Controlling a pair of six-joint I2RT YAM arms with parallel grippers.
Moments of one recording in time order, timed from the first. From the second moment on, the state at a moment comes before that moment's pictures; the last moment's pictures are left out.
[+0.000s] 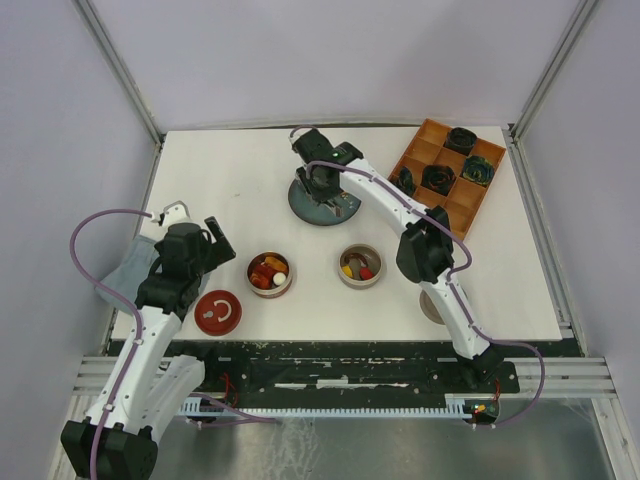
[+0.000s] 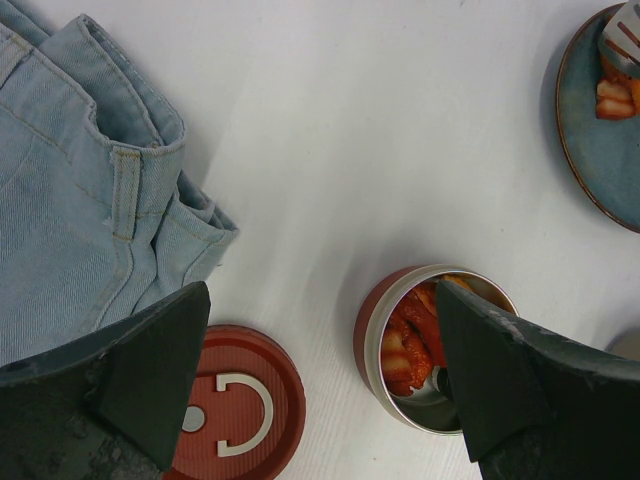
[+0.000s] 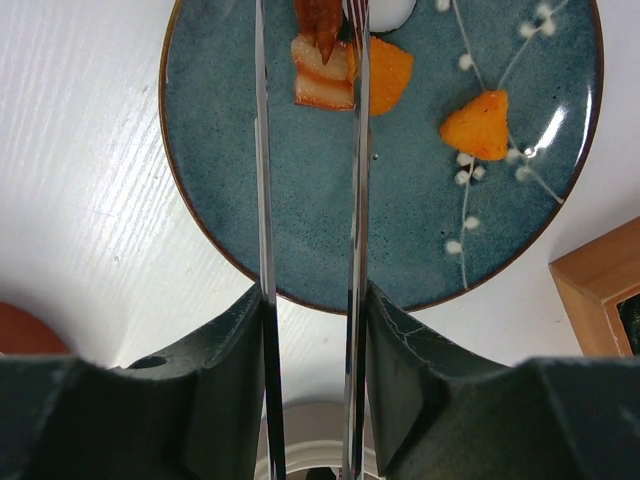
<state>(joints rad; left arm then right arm) -0.16 0.75 0.68 -0.57 -0.30 -0.48 0.70 2.44 2.43 -1.03 0.17 0.15</state>
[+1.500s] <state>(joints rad) -0.16 0.75 0.68 -0.57 -0.30 -0.48 0.70 2.49 2.45 -1.06 0.16 0.15</state>
